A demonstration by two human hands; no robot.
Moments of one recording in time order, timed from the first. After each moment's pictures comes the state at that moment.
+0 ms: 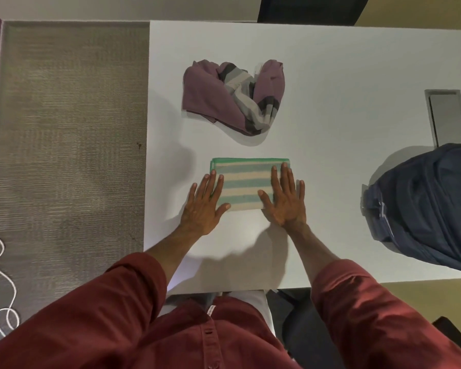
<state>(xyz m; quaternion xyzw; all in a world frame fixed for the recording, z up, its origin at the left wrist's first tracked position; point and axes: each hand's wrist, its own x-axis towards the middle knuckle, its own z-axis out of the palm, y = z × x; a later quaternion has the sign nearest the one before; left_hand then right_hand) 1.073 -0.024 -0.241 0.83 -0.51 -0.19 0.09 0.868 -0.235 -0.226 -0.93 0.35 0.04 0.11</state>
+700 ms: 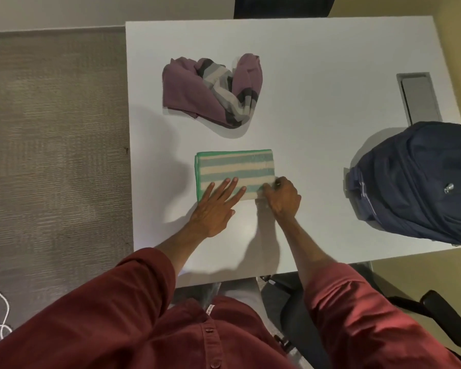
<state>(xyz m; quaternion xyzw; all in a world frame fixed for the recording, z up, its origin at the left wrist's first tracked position) 1.020 -0.047 -0.227 0.73 -0.66 -0.14 0.03 0.858 -0.227 -0.200 -0.73 0.62 0.00 0.29</state>
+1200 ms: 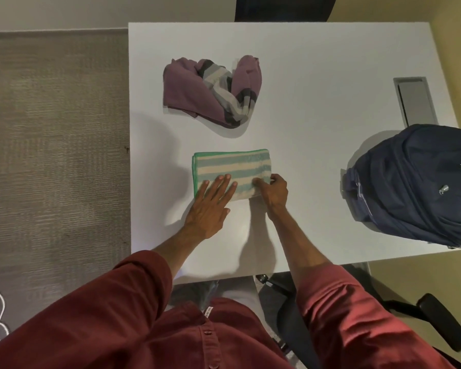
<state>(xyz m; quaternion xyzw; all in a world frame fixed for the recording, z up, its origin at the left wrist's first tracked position) 1.012 -0.036 -0.227 0.77 -0.63 -0.11 0.02 0.881 -0.222 -0.181 -0.56 0.65 -0.10 0.50</state>
